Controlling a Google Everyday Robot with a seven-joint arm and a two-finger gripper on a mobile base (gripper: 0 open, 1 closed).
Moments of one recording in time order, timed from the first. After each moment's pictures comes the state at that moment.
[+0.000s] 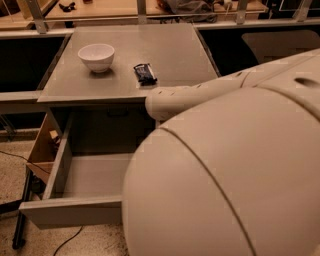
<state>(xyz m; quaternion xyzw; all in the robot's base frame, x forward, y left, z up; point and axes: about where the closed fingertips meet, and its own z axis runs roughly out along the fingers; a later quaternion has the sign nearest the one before) 0.485 -0.031 0.649 0.55 -0.82 -0.09 0.11</state>
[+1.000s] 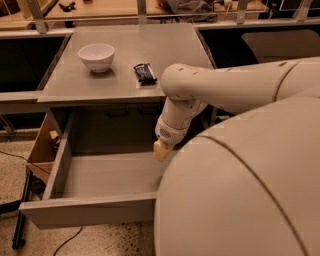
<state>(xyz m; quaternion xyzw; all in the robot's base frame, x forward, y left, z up) 0.551 -0.016 0.698 0.47 -0.88 -0.12 -0.04</state>
